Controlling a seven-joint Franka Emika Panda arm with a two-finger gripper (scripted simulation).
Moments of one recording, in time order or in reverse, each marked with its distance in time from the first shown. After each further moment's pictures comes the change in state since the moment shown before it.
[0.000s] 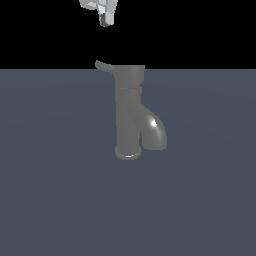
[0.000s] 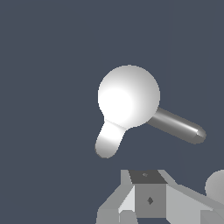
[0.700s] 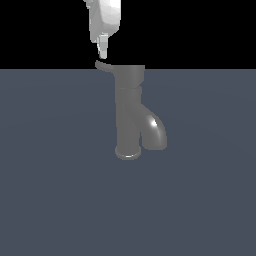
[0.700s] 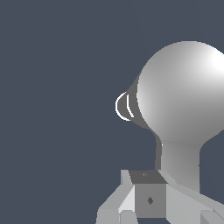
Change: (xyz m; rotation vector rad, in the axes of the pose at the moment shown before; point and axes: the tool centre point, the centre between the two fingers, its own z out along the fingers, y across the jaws) arm 0.019 -0.056 0.061 -0.010 0.034 0.309
